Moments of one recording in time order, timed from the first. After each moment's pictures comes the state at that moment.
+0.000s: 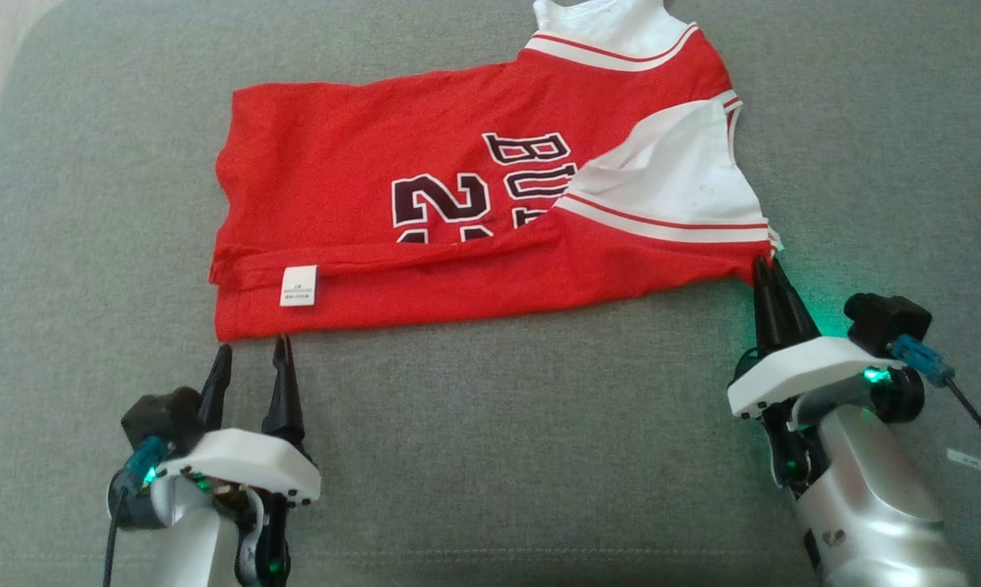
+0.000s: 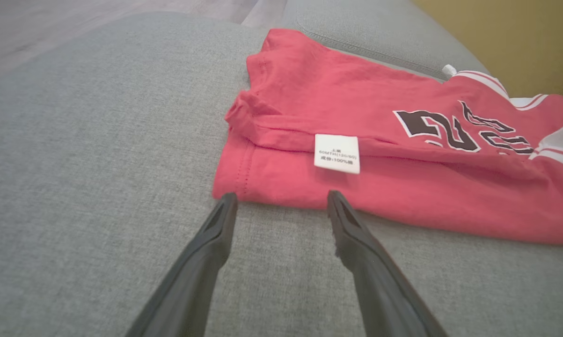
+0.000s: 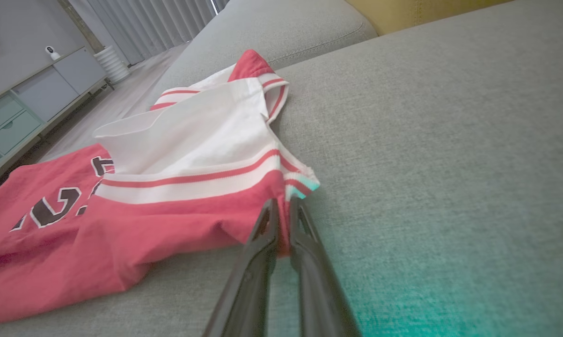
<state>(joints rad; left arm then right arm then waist) -0.15 0.03 -0.11 0.45 -0.30 0.02 -0.26 -0.42 -0.07 0.11 0.76 0.37 0.13 -0.24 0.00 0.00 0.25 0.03</state>
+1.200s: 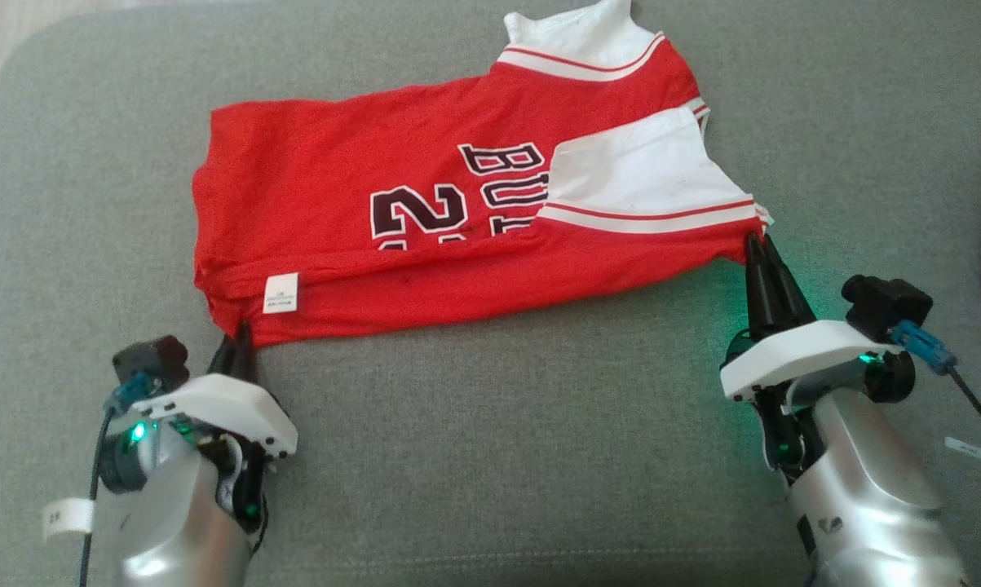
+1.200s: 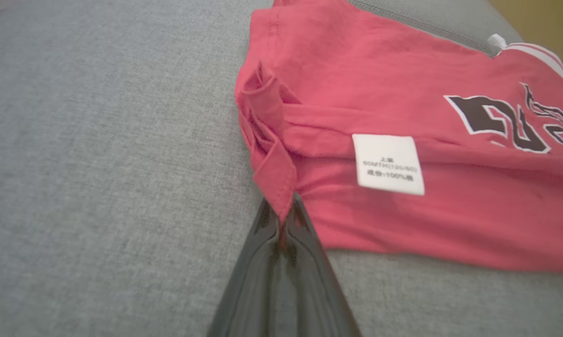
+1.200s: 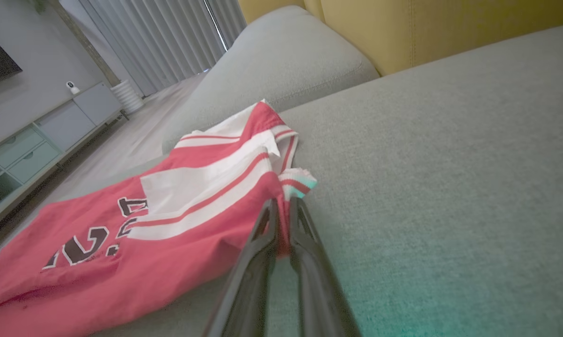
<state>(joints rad) -0.44 0.05 -0.08 0.95 -0.31 -0.06 -0.27 -0.44 -0.06 0.14 0.73 0.42 0.13 -0.25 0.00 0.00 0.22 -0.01</state>
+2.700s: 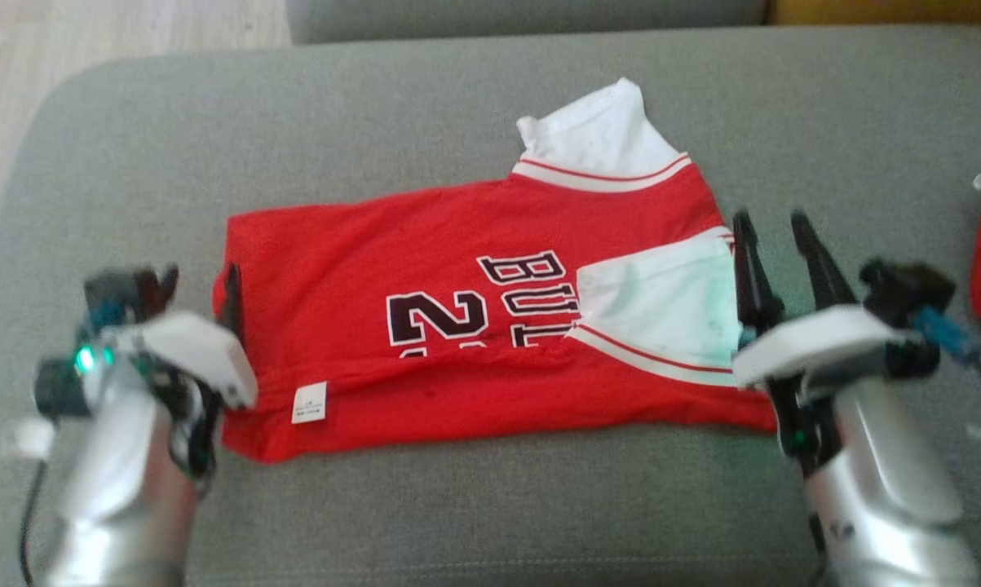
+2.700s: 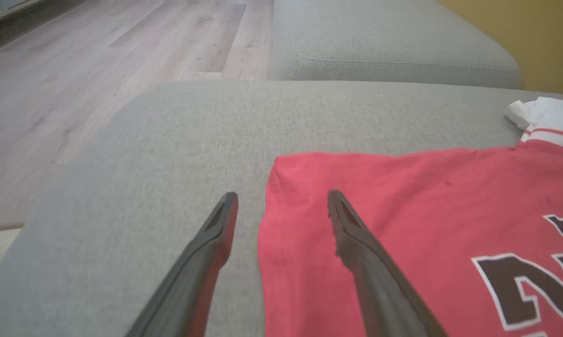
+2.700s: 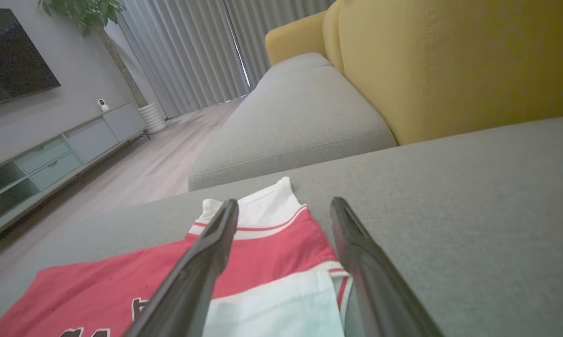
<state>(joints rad) -0.42 0.15 -0.14 0.74 -0.24 0.00 -0.14 -0.32 -0.05 0.07 0.48 0.33 0.13 -0.15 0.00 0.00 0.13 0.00</state>
